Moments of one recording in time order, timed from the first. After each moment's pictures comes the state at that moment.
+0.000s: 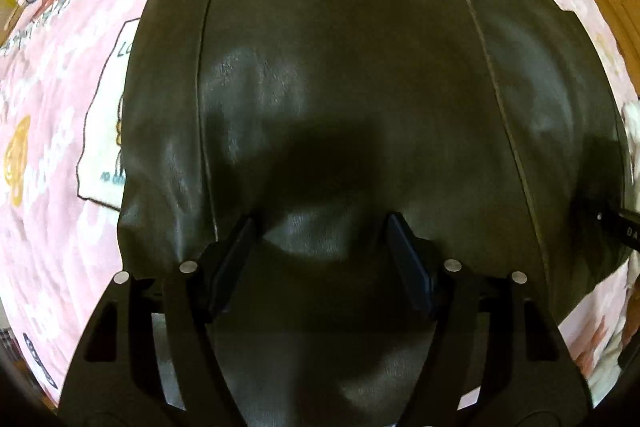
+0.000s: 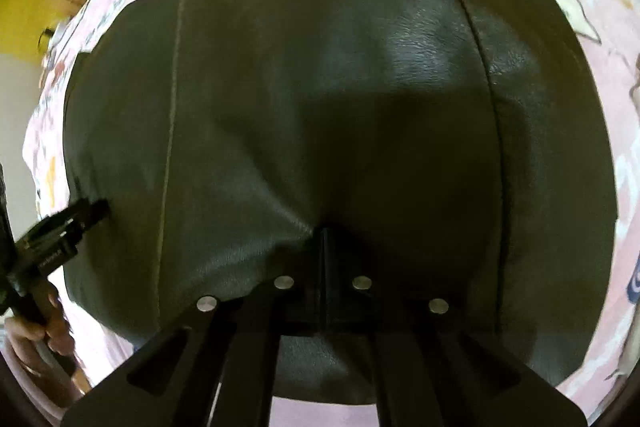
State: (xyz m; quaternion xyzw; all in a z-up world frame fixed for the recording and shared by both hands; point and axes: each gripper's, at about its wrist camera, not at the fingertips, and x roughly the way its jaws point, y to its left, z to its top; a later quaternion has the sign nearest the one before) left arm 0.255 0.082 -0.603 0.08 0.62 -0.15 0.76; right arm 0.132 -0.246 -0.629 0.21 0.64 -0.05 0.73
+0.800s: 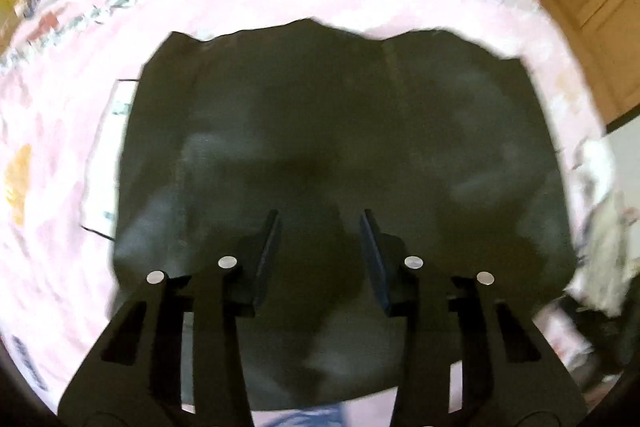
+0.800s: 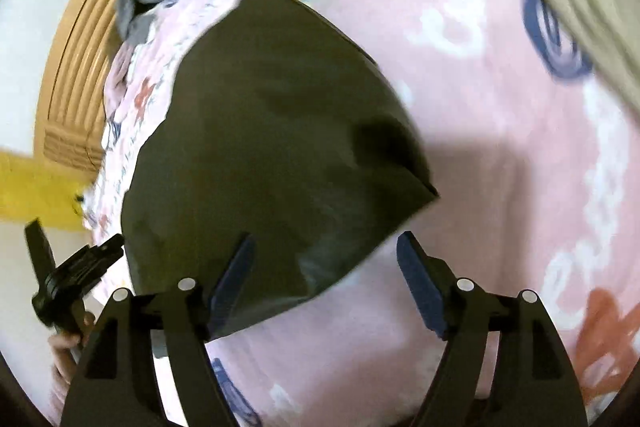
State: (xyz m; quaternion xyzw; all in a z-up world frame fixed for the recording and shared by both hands) left arm 0.262 0.045 -0.534 0.02 0.58 -0.20 0.79; right arm -0.035 -0.317 -0.604 0.46 0.47 -0.15 0.74
